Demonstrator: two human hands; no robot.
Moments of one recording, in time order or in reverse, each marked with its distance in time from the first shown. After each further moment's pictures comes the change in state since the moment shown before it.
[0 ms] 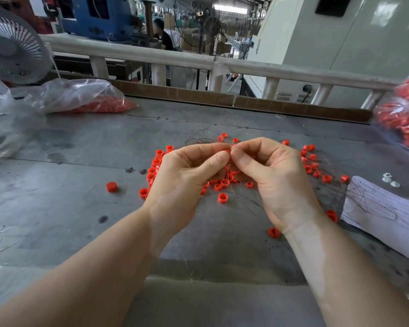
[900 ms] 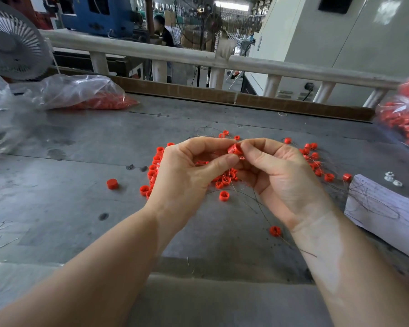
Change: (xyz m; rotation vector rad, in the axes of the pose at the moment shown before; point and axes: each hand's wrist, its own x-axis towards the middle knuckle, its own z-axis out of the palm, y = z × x) left_hand -0.004 0.005 0.003 0.181 0.034 0.180; right_hand 0.002 -0.011 -0.002 0.388 -0.062 0.298
